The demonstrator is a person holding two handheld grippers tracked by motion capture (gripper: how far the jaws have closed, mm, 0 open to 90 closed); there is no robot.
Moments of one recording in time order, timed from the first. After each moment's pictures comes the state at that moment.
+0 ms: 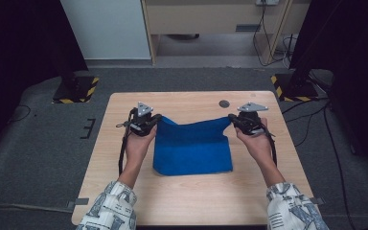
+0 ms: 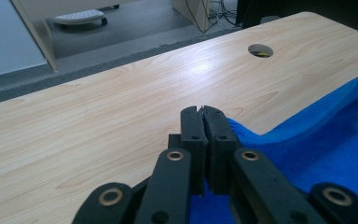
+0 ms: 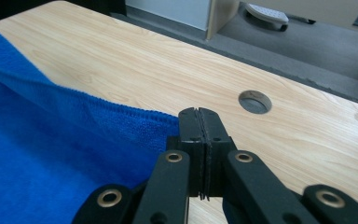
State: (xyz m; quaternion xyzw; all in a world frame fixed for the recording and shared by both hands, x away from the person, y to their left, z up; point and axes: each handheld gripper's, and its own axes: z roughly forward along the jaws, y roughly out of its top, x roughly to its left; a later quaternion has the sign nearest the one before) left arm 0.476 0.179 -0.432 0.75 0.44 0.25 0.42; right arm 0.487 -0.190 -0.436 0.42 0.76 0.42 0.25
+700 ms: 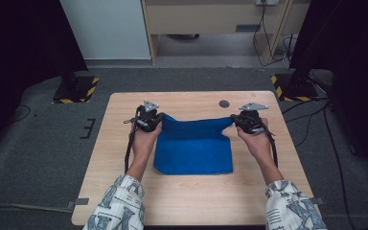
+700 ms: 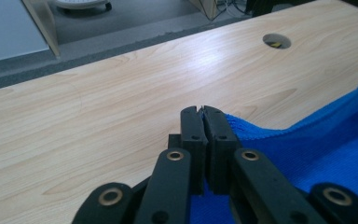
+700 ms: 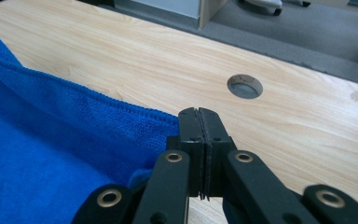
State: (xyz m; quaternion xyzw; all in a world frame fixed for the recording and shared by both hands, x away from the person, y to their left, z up) left arm 0.501 0.168 -0.448 0.75 0.46 0.25 0.40; right arm 0.502 -0.196 -0.452 0.45 0.76 0.41 0.24
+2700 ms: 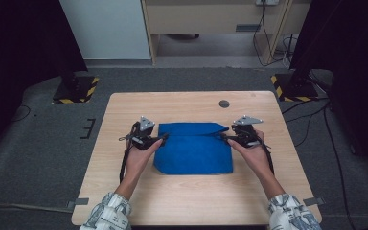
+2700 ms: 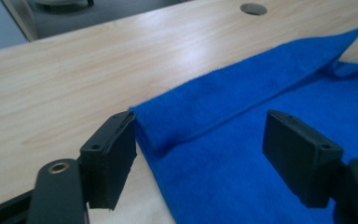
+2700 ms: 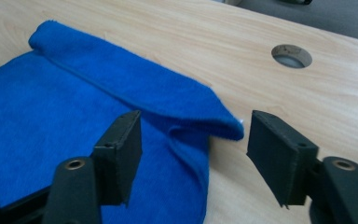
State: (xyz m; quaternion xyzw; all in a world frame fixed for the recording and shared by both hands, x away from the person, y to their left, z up) left arm 0.451 0.185 -0.480 0.77 0.44 0.22 0.41; right arm 0.467 -0.184 -0.482 0.42 0.78 0.41 0.21
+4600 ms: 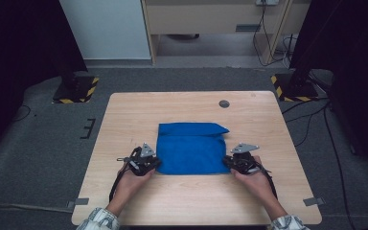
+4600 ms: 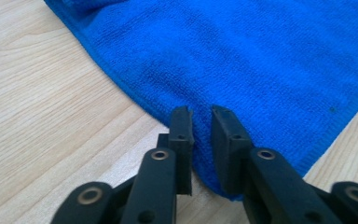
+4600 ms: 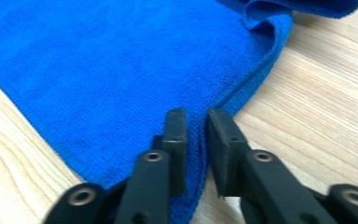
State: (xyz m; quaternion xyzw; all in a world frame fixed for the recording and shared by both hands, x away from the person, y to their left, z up) left arm 0.394 0.194 -0.525 0.85 0.37 0.16 0.34; right arm 0.403 -0.182 -0.532 0.39 0.83 0.37 0.15
